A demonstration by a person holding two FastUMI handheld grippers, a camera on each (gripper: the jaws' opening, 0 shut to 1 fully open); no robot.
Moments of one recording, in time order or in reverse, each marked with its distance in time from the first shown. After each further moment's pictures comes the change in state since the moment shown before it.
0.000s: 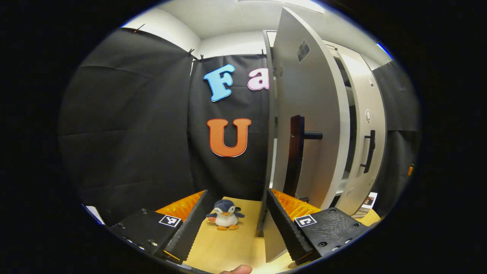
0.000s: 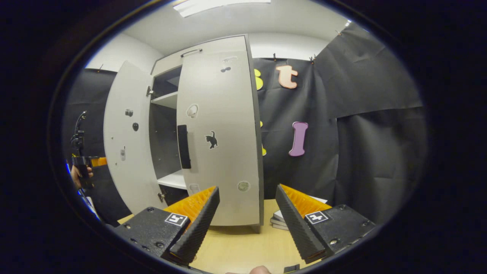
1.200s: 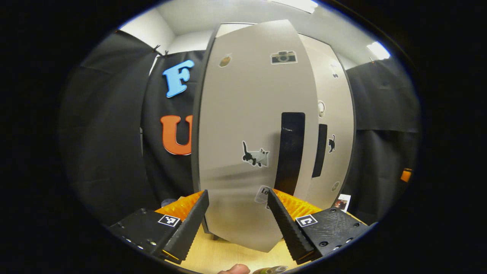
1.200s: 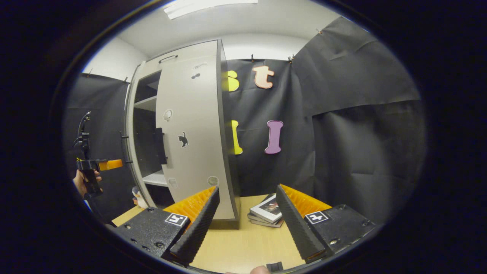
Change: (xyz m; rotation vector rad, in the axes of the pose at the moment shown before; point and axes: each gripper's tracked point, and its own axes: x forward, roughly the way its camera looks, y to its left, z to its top) left arm 0.037 -0.159 -0.010 0.054 0.008 -0.232; right arm -0.040 -0.088 -0.003 0.027 -0.005 -0.127
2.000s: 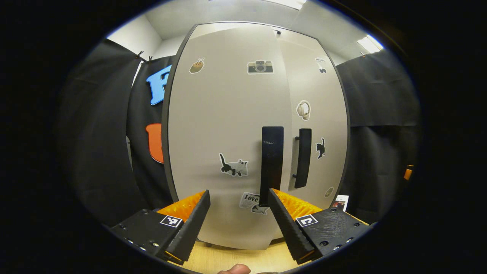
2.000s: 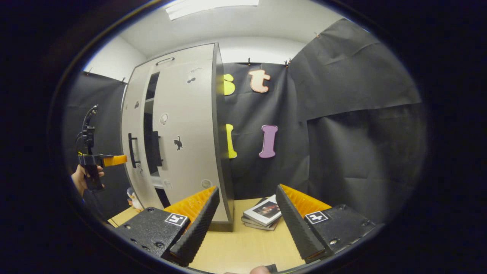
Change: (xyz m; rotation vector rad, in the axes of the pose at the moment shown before) left arm 0.017 -0.035 0.026 0.019 -0.025 -0.041; right arm 0.004 -0.001 0.018 -0.007 -0.041 -0.010
